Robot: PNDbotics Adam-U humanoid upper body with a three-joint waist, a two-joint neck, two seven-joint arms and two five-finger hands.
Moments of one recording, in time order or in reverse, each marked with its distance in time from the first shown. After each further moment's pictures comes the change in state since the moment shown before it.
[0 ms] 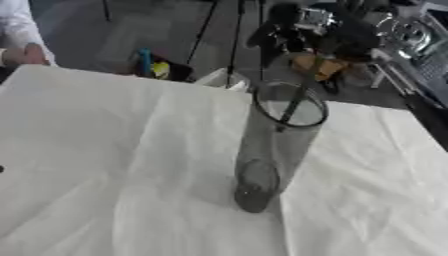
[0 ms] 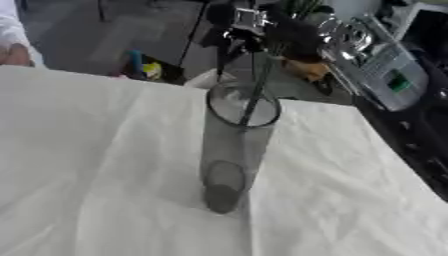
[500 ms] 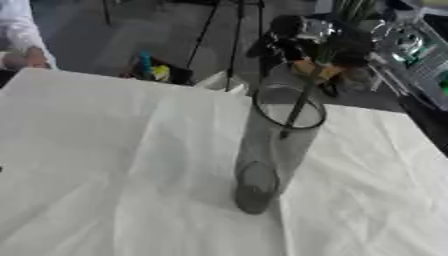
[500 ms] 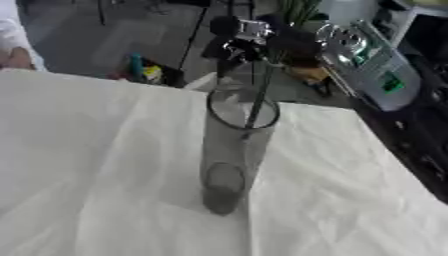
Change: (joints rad) left arm -0.001 0.002 0.000 0.000 0.003 0.001 0.000; right arm -0.005 0.009 0.001 0.051 0.015 -0.044 0.066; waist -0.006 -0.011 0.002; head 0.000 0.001
